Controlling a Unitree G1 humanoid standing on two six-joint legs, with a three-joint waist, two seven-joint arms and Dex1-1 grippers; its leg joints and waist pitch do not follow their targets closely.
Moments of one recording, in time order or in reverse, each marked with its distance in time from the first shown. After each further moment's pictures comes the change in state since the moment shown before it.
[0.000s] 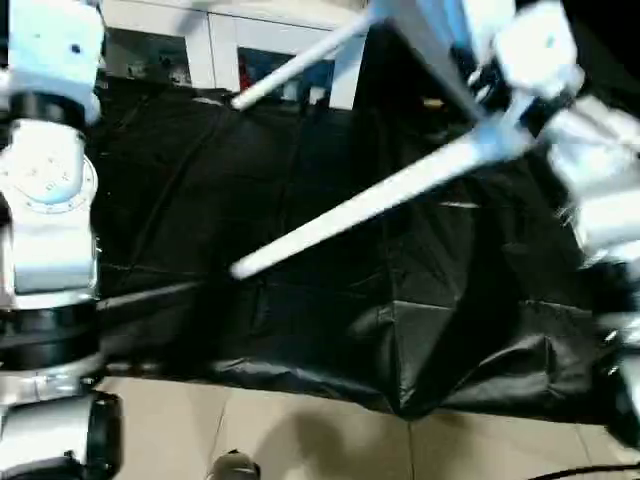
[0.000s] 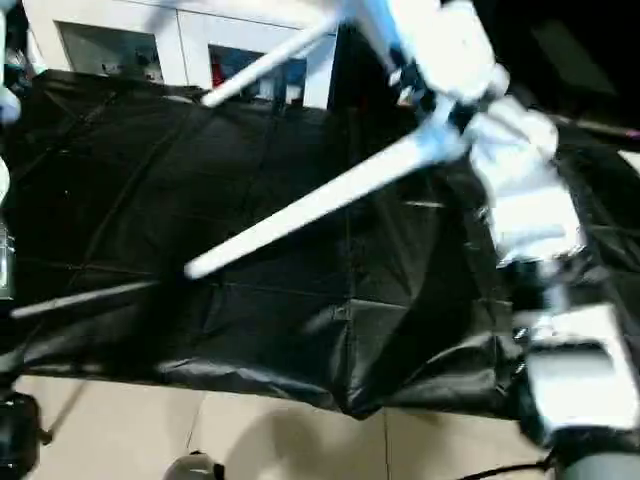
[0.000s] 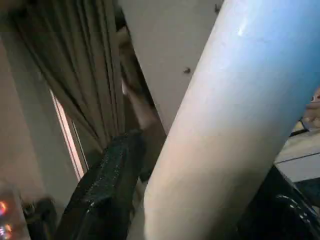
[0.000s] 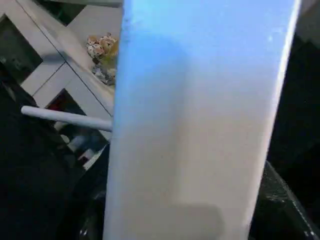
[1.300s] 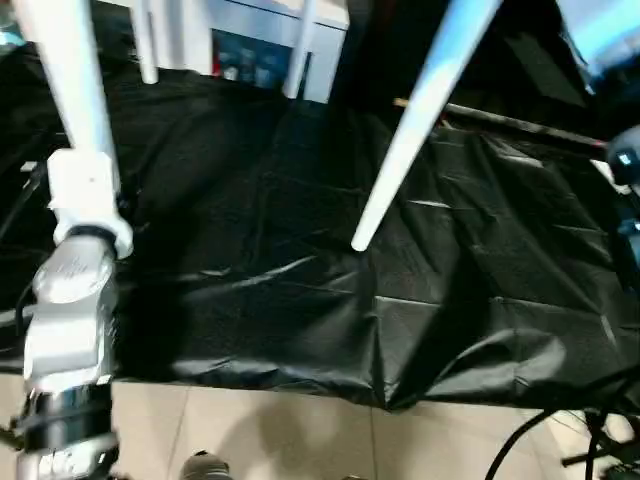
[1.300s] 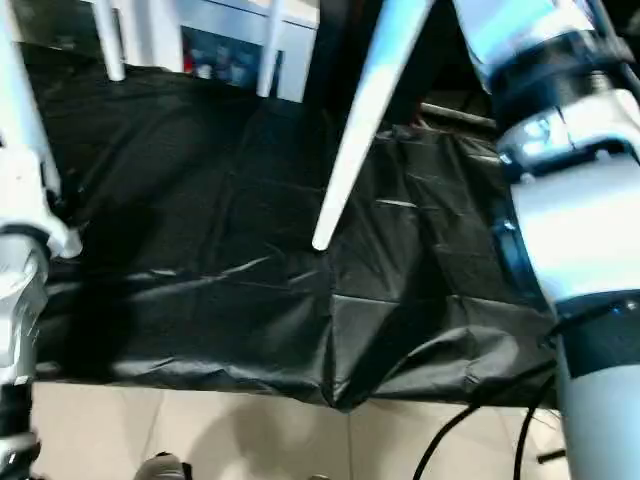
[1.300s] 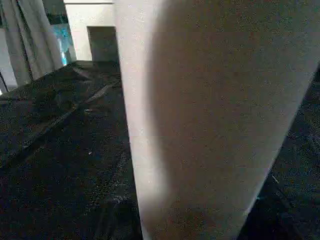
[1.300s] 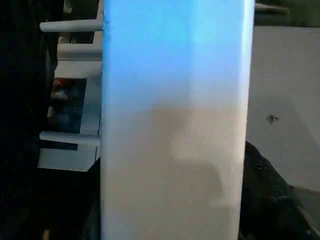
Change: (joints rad) left arm 0.308 -0.097 0.063 -0.004 -0.255 0.238 -0.063; right arm -0.707 0.071 0.277 0.677 -0.284 -0.402 0.252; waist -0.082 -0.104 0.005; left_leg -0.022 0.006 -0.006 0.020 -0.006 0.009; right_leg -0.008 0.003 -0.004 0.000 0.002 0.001
